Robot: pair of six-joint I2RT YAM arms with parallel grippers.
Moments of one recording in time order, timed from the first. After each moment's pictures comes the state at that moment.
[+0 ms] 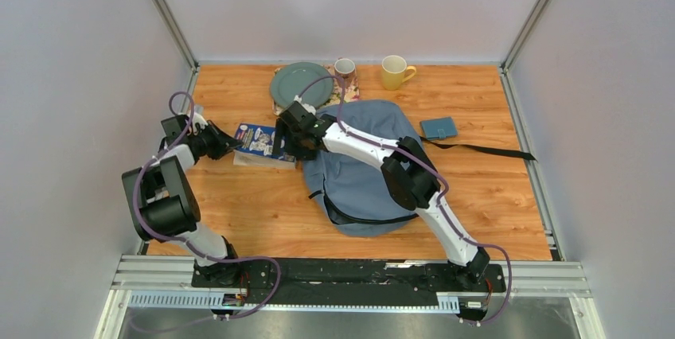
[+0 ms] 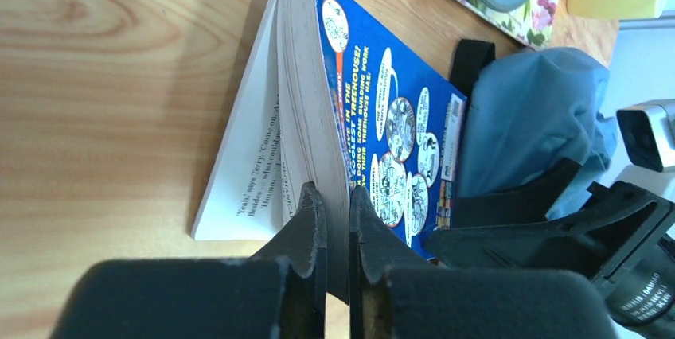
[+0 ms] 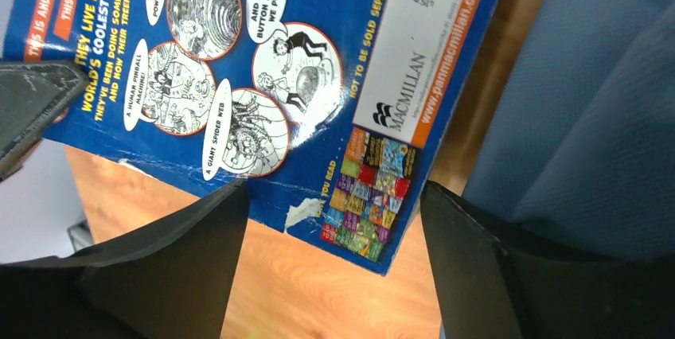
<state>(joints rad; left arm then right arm) 0.39 1.62 0.82 -0.03 0.72 -0.39 0.90 2.40 2.06 -0.55 0.01 0.92</state>
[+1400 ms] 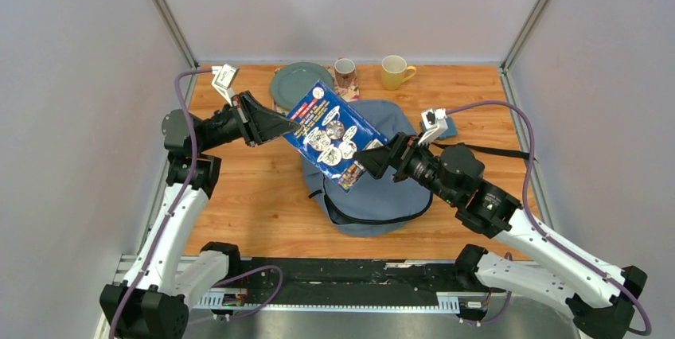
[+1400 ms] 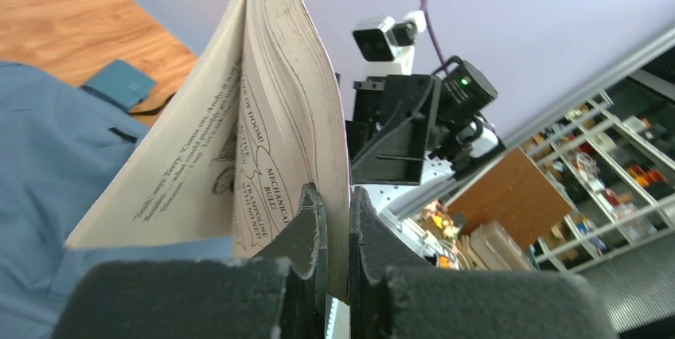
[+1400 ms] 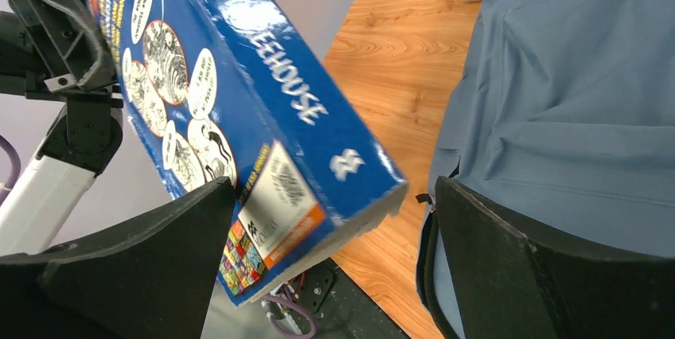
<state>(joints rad) -0.12 0.92 0.88 0.43 1.09 -1.09 0.89 0.80 0.84 -0.13 0.08 0.80</state>
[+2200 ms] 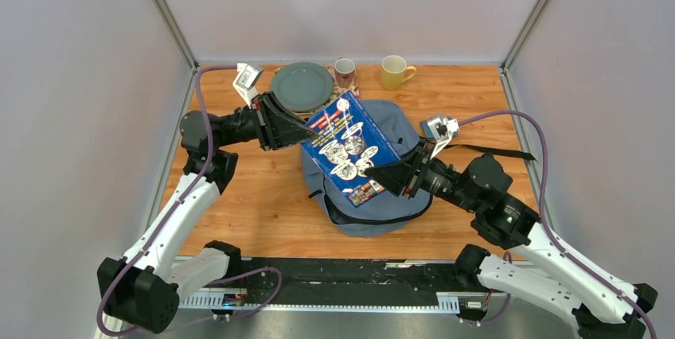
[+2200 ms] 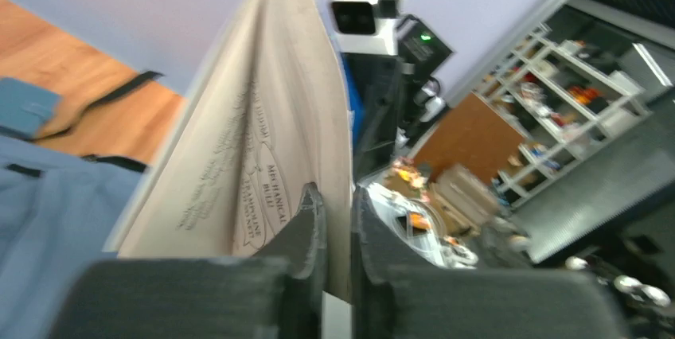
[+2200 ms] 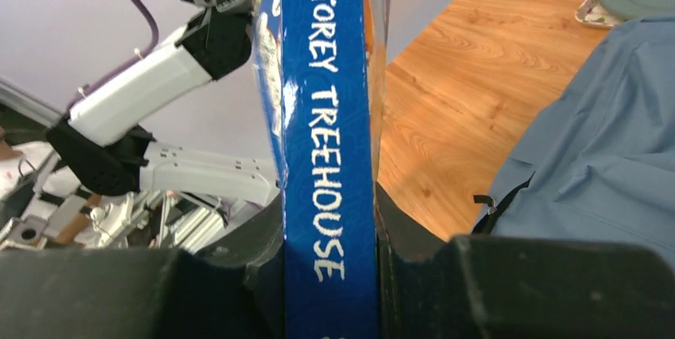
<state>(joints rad) -0.31 1.02 0.88 0.75 1.12 -1.21 0.89 0.68 0.82 -0.08 -0.19 0.67</state>
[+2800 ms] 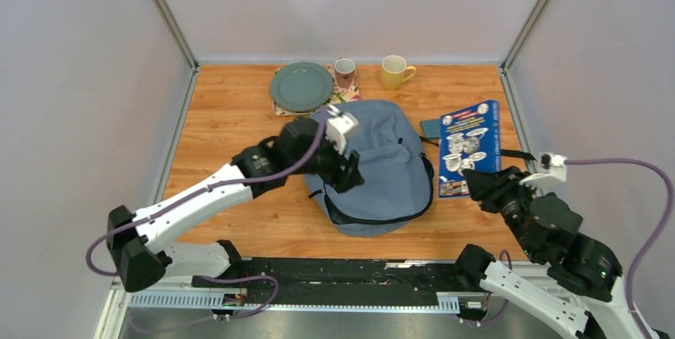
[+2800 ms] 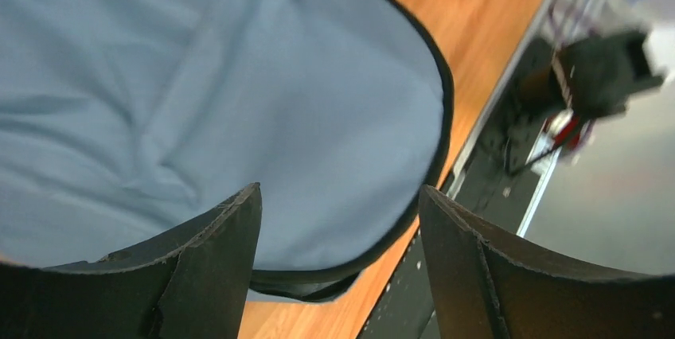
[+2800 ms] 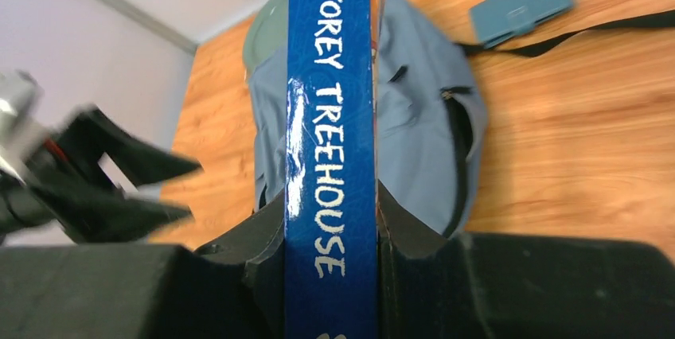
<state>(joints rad) -0.81 1.16 1.10 -0.40 0.28 -0.24 0.88 0.32 0.94 -0.87 0.58 0.79</state>
